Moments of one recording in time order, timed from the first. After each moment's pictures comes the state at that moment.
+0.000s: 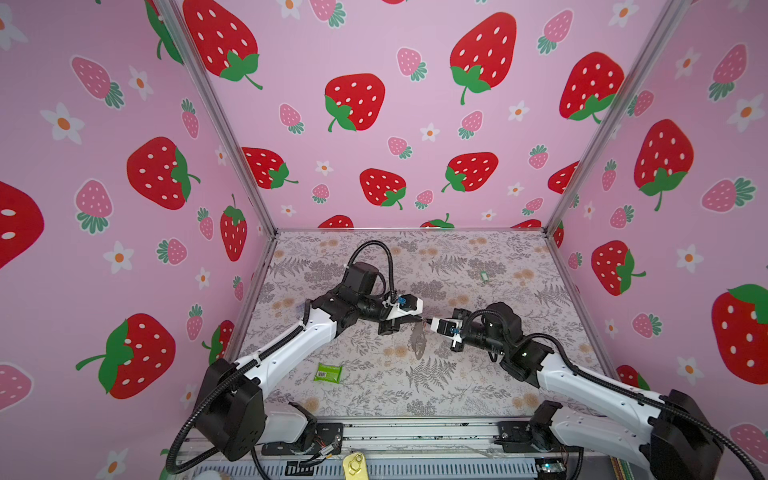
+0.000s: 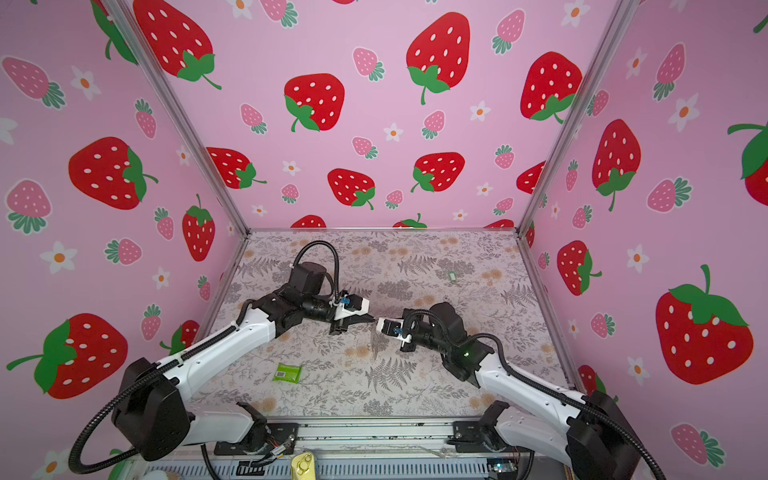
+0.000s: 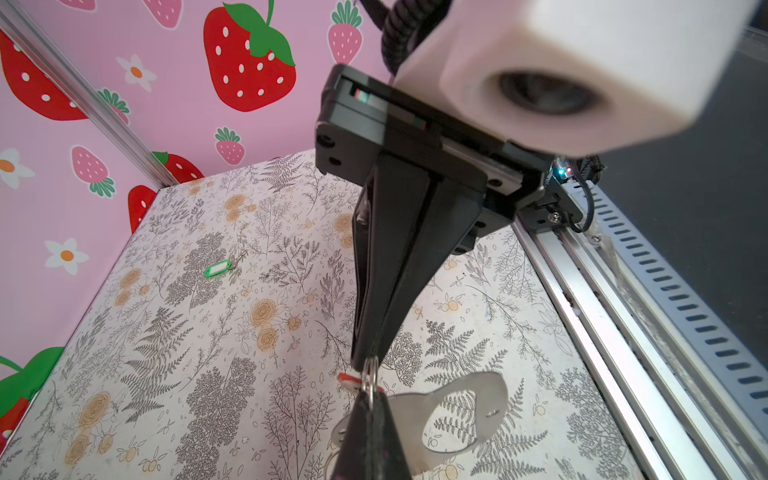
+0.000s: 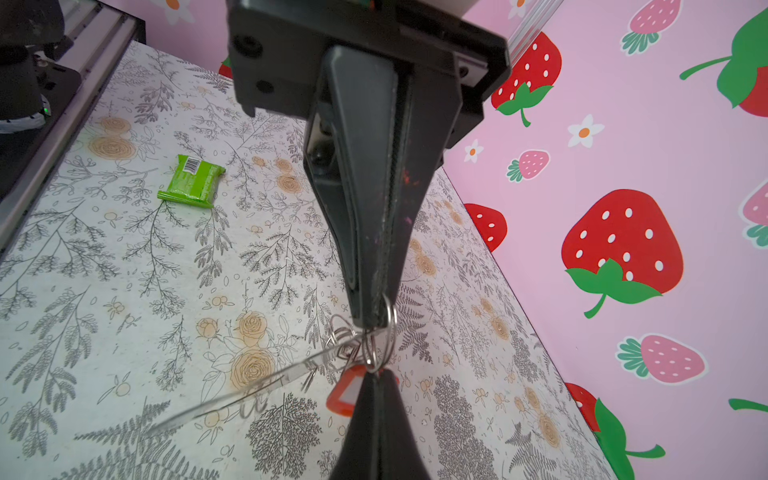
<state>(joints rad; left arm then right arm) -0.55 1.35 1.00 -0.35 0.87 0.86 0.85 1.05 0.53 0.26 -0.33 -0.67</state>
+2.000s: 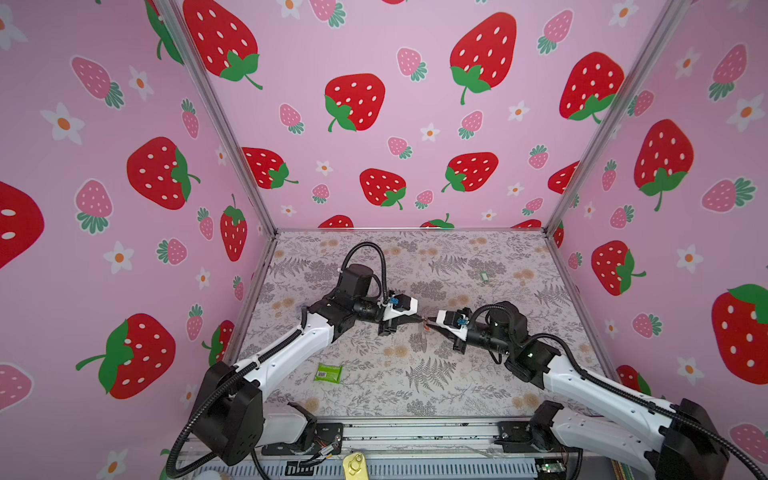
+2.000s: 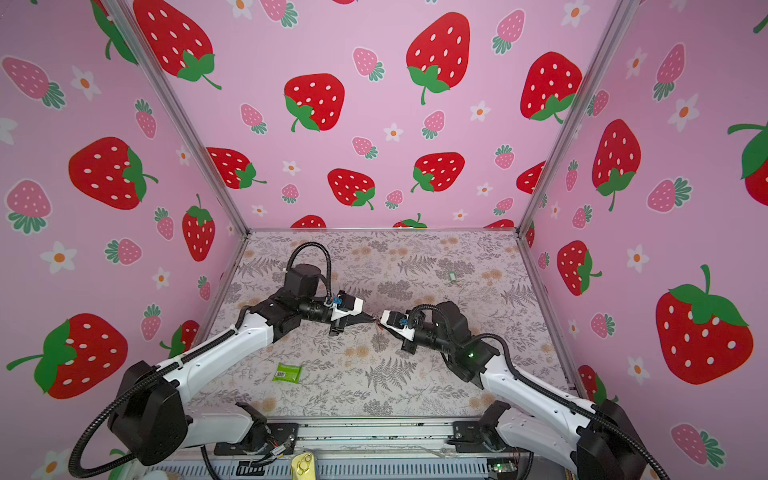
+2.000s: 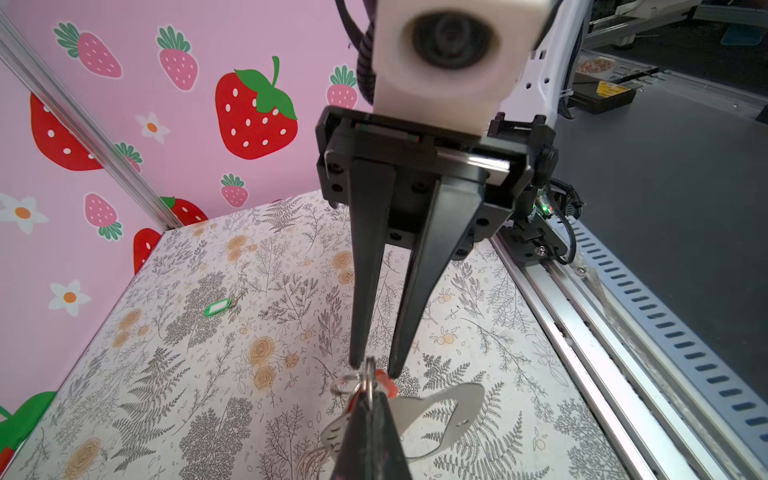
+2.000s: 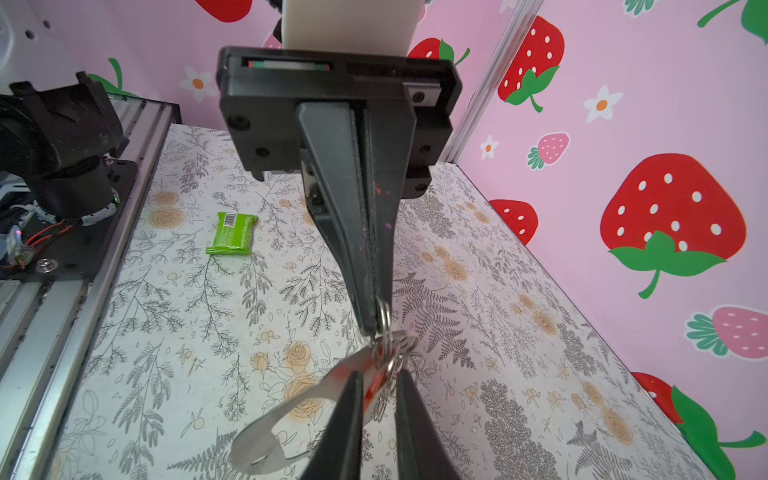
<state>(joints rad) -0.53 1.32 0.92 -0.18 0.99 0.81 0.84 1.01 0.55 0.21 -0.42 -0.44</state>
